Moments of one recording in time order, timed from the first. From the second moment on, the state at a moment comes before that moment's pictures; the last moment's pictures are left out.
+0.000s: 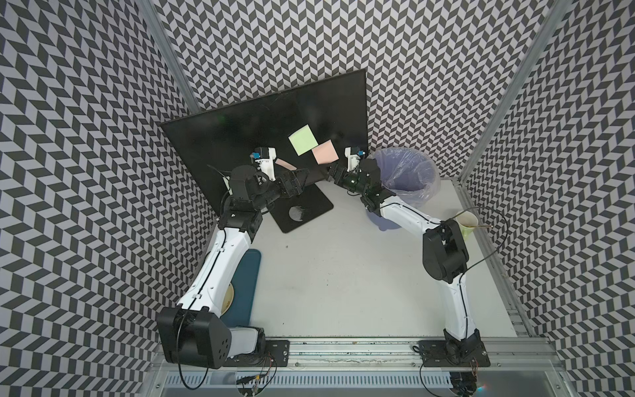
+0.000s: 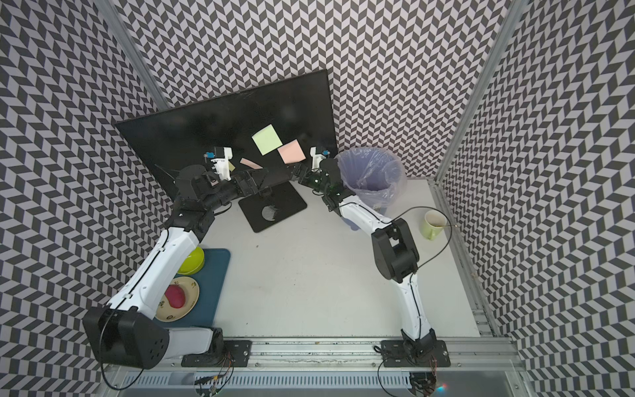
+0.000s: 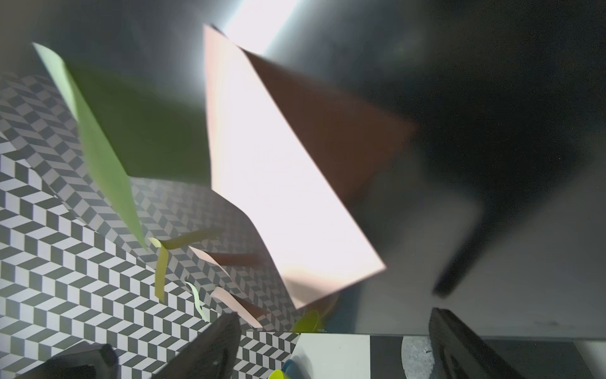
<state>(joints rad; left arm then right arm) -0.12 1.33 1.26 -0.06 0.50 -0.44 0.53 2.20 1.87 0.26 -0.38 0.85</state>
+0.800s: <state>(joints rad) -0.12 1.33 1.26 -0.08 0.50 -0.44 0.52 2.21 1.93 0.42 -0.45 0.97</state>
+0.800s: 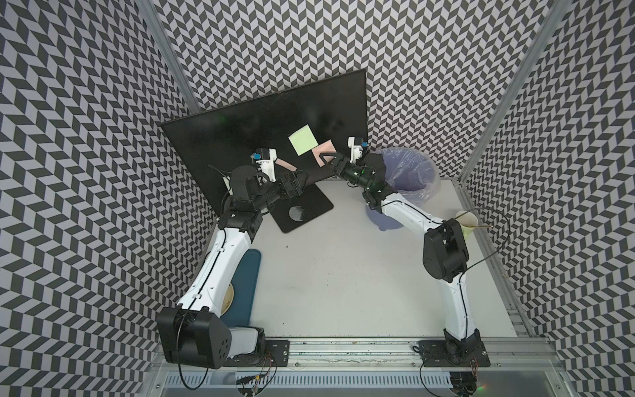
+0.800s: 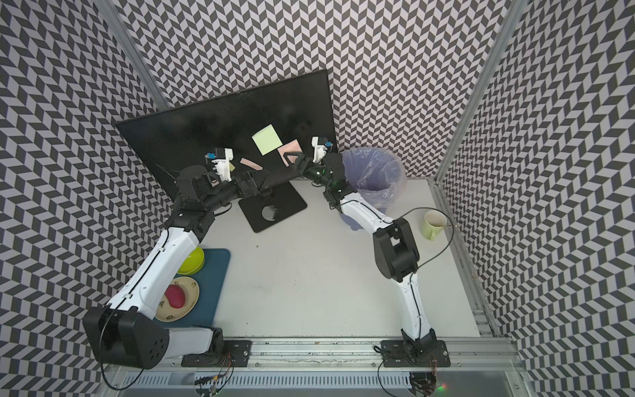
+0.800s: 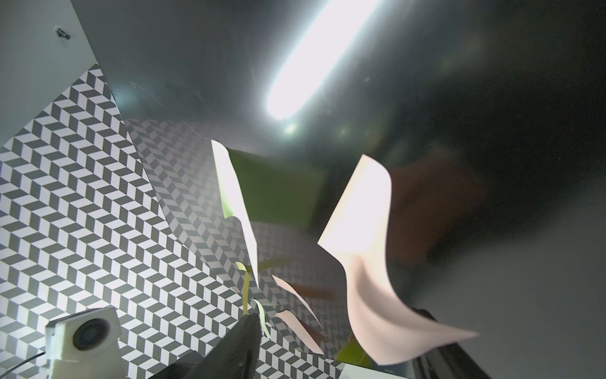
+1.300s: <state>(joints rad) -0.12 1.33 1.26 -0.08 0.50 -0.43 0.52 2.21 1.90 0.45 -0.46 0.97</state>
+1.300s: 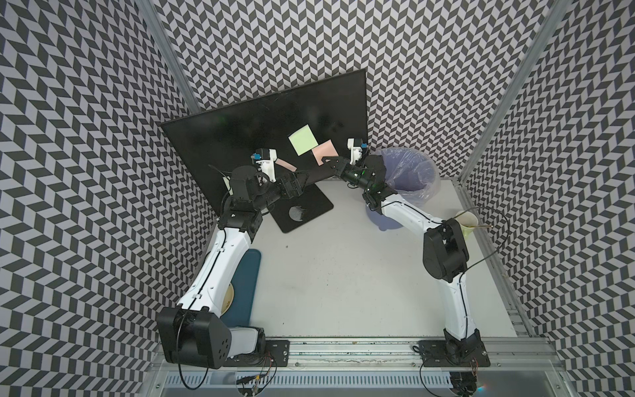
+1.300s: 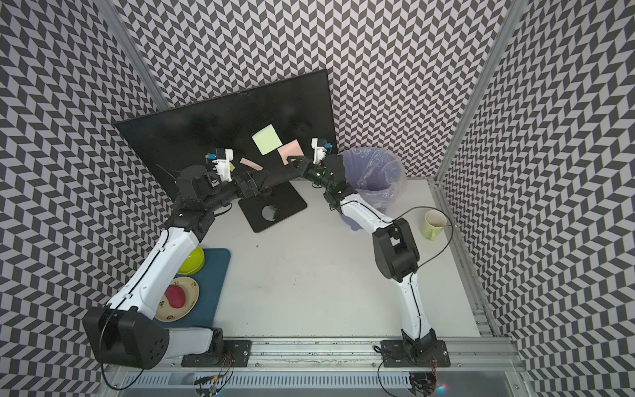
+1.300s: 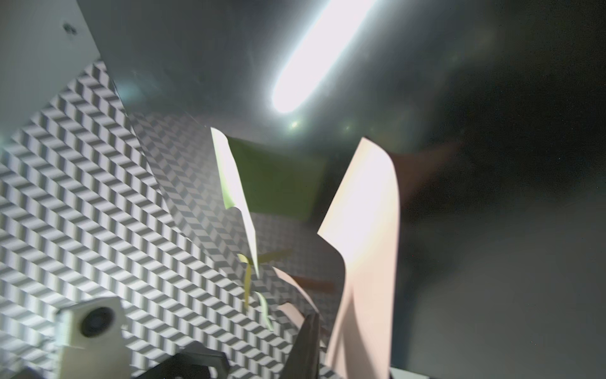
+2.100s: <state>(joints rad) -0.12 1.33 1.26 -0.07 0.49 -0.45 0.29 1.74 1.64 0.10 -0.20 0.43</state>
